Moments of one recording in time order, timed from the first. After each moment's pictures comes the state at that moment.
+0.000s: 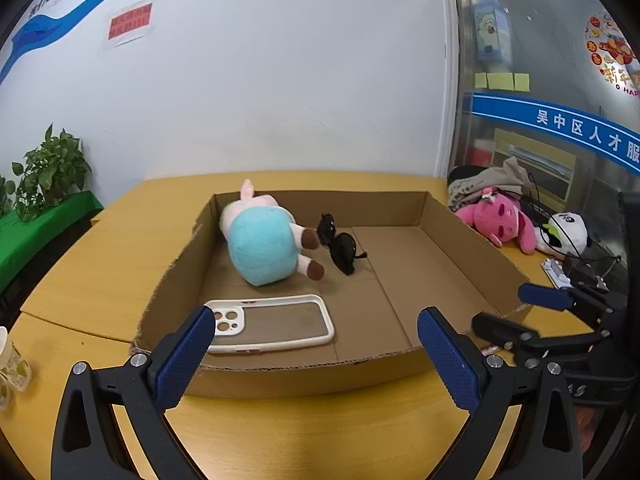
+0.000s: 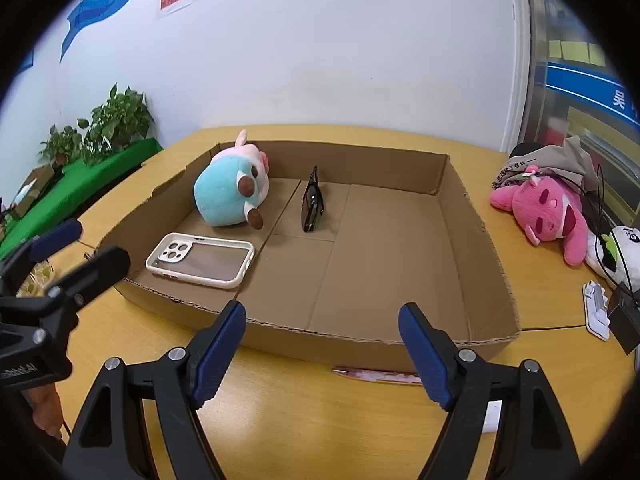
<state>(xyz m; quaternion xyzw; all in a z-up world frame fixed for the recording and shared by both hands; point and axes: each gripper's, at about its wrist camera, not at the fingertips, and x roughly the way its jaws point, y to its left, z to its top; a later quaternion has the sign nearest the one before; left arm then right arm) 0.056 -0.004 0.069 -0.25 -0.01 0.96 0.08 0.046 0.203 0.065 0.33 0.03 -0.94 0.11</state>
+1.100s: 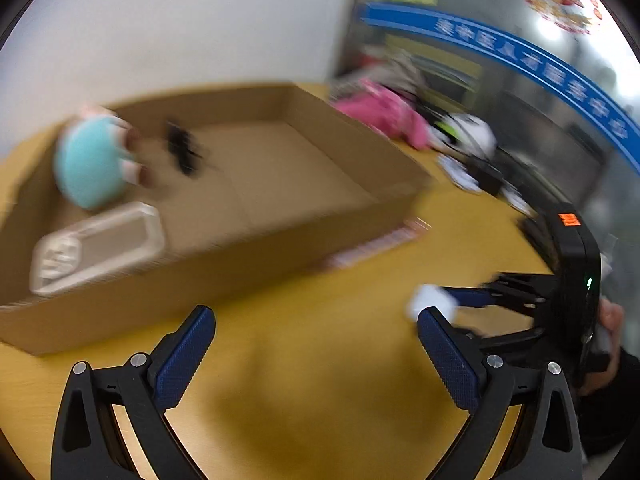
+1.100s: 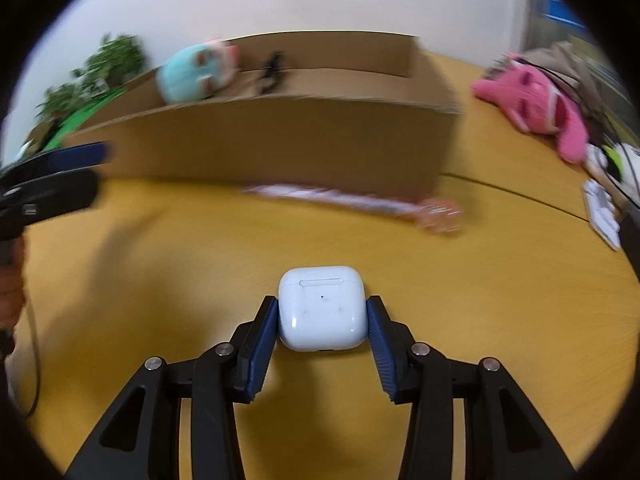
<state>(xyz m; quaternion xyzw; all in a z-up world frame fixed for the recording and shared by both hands) 0.054 0.081 0.012 -0.41 0.00 0.85 0.33 0.091 0.271 -0.025 0.45 0.05 -0.88 0.16</state>
